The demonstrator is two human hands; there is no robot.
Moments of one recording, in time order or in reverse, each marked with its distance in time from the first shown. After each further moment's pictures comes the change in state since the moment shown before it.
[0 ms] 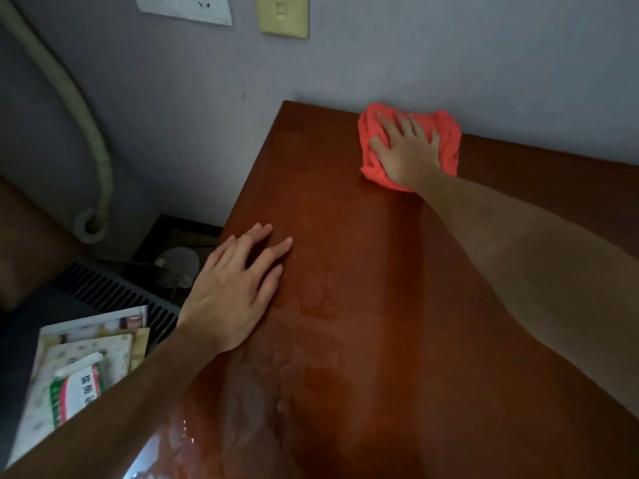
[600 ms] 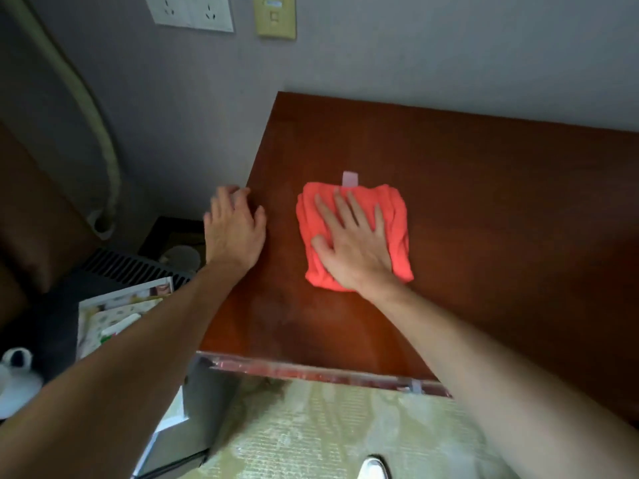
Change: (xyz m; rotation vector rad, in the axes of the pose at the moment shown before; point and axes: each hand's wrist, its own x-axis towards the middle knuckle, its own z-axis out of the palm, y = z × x) left_hand -0.035 -0.006 -0.021 -0.154 0.207 -0.289; right_hand -0.298 -0.129 -0.016 0.018 -0.061 -0.077
